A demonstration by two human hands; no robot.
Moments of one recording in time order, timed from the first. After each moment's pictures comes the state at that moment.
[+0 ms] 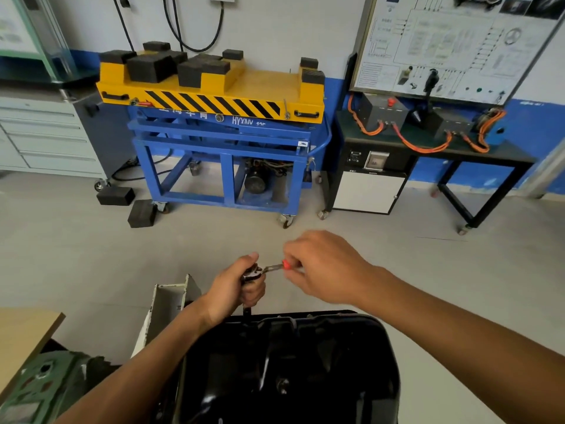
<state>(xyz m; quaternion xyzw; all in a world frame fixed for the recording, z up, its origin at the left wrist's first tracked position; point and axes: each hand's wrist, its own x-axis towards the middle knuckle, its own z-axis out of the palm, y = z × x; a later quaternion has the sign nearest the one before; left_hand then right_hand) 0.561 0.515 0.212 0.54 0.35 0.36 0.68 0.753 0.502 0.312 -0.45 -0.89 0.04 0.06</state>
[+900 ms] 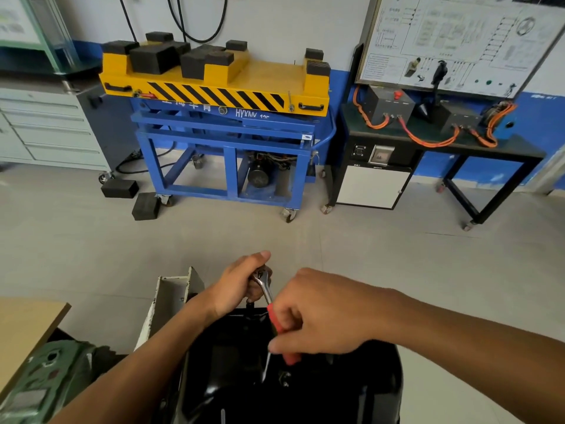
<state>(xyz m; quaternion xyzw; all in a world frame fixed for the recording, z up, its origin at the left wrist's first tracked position) 0.562 0.509 0.216 0.56 0.41 0.36 0.62 0.738 0.453 0.330 -0.37 -0.88 0.29 -0.05</state>
